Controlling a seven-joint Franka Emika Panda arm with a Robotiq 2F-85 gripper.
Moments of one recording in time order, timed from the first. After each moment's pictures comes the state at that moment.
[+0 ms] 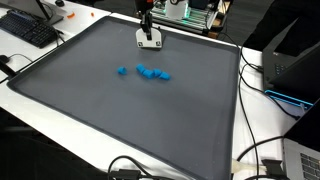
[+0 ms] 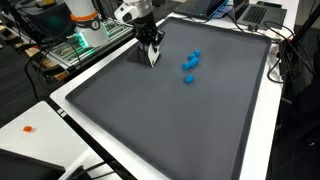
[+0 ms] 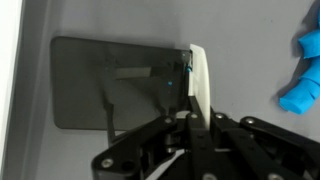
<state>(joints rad) 0.01 -0.03 0.04 -2.71 0.46 2.77 0.86</state>
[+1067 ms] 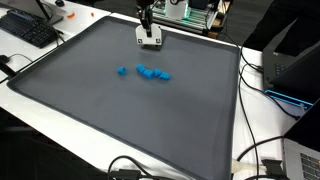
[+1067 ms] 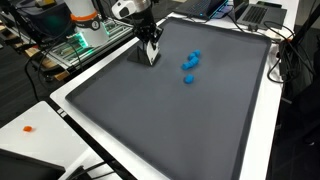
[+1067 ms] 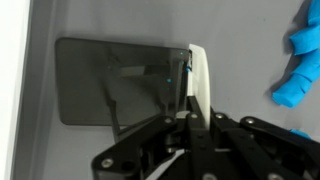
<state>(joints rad) 0.01 -0.09 0.04 -2.74 0.44 2.76 0.89</state>
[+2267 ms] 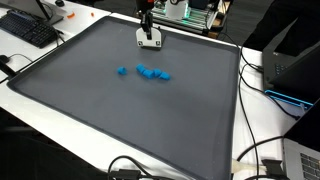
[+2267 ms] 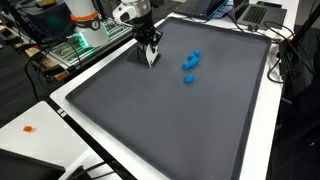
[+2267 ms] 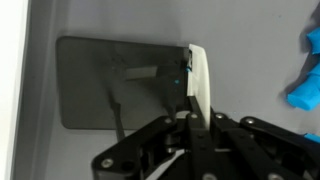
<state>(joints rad) 0.01 -0.04 0.04 -2.74 0.44 2.79 0.89</state>
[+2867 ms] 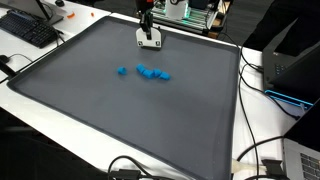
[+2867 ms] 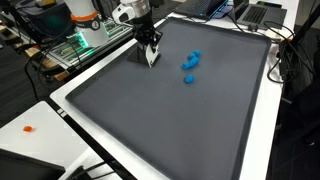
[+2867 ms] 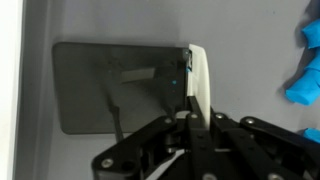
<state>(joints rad) 0.02 -0.04 0.04 -2.74 0.49 2.80 0.88</state>
